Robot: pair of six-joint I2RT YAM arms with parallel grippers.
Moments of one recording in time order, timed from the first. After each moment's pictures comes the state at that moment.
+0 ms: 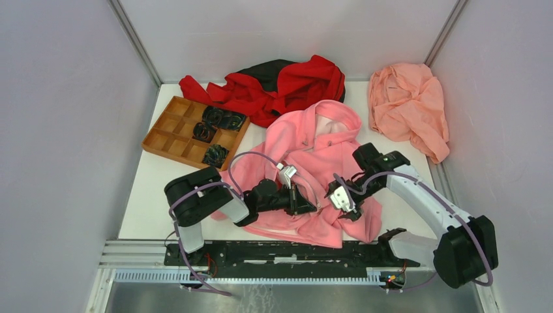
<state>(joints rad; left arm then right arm) -1.02 1.82 0.44 1.11 0.31 -0.95 0.39 1.15 0.80 -1.16 -0.90 -1.80</state>
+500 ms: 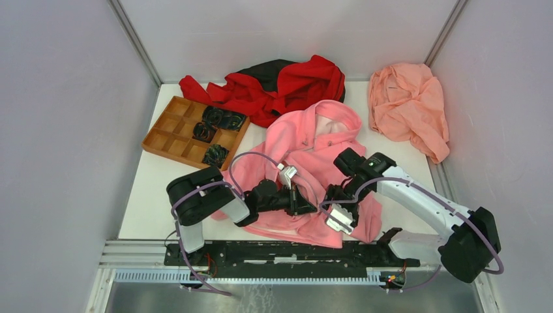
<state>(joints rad) -1.02 1.84 0.44 1.14 0.33 -0.95 0.63 1.19 0.89 -1.20 -0.64 -1.99</state>
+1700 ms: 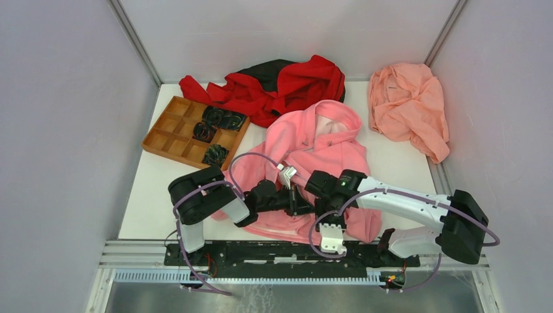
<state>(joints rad) -1.01 1.85 0.43 1.18 0.35 -0.98 1.02 1.29 0.89 -1.08 -0.25 -2.06</state>
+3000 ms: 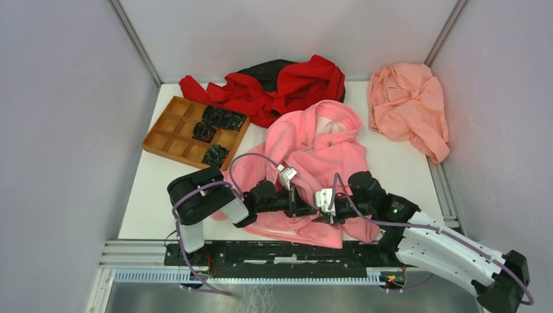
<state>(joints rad) -1.01 1.85 0.42 1.19 0.38 -0.98 0.89 0.72 0.54 -0.41 -0.60 -0.60</state>
